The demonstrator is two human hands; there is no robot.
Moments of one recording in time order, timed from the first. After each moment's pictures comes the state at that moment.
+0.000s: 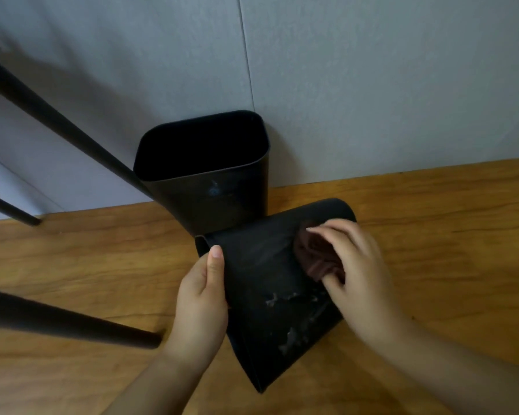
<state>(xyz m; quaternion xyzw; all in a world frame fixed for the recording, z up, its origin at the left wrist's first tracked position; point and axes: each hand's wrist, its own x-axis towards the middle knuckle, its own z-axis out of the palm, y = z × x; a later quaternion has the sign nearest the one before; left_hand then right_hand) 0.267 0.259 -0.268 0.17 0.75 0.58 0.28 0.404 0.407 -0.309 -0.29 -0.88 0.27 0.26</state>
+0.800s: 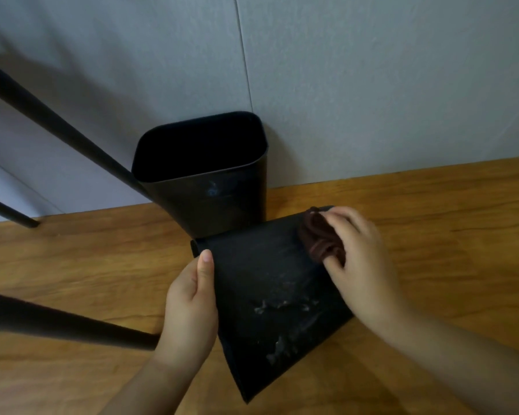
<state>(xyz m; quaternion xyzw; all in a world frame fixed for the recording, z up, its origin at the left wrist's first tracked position) 0.262 0.252 -0.271 0.16 0.79 0.55 0.24 0.396 0.420 -0.298 -0.33 -0.88 0.25 0.24</state>
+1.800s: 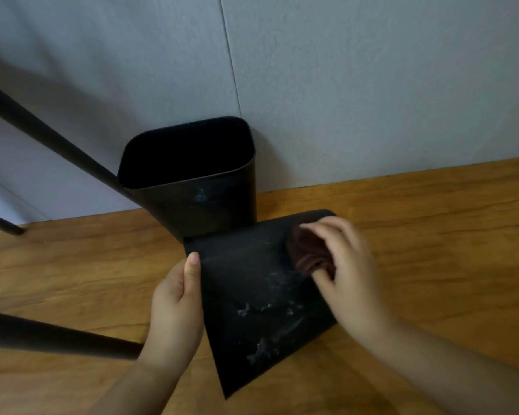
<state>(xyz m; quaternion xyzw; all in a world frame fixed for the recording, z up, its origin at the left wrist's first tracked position) 0.258 0.257 -0.272 0.16 0.80 0.53 0.22 0.403 0.419 -0.311 -0.32 -0.87 0.29 0.26</state>
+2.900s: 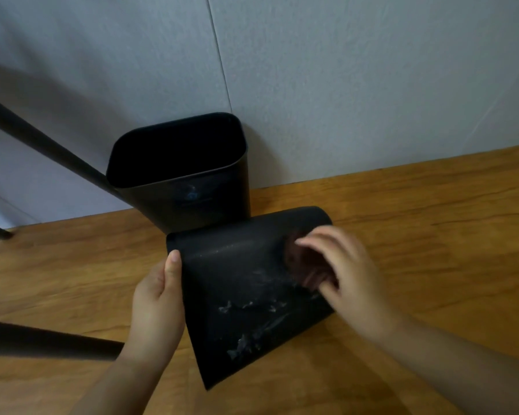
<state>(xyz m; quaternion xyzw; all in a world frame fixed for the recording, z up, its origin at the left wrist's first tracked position) 0.247 0.253 -0.271 0.14 0.81 0.53 0.22 0.421 0.429 -0.331 -0.25 -0.91 0.26 0.23</state>
